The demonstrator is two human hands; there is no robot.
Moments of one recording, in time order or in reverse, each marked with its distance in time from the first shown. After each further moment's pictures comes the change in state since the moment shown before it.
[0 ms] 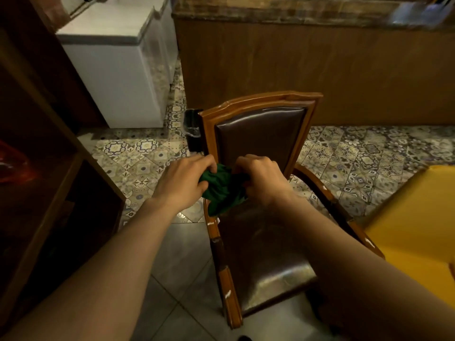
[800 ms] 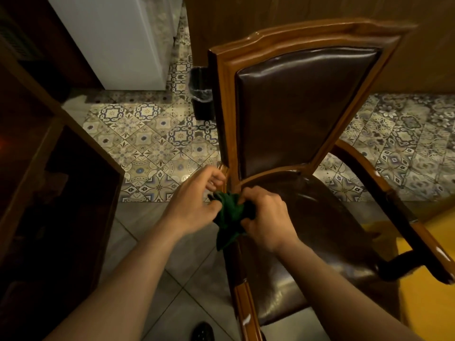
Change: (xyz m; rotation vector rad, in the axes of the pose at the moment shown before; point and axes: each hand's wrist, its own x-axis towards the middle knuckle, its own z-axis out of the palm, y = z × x) left_hand -0.004 -0.111 0.170 -0.491 -0.133 -0.221; right_hand 0.008 0.053 0.187 0.344 -0.078 0.261
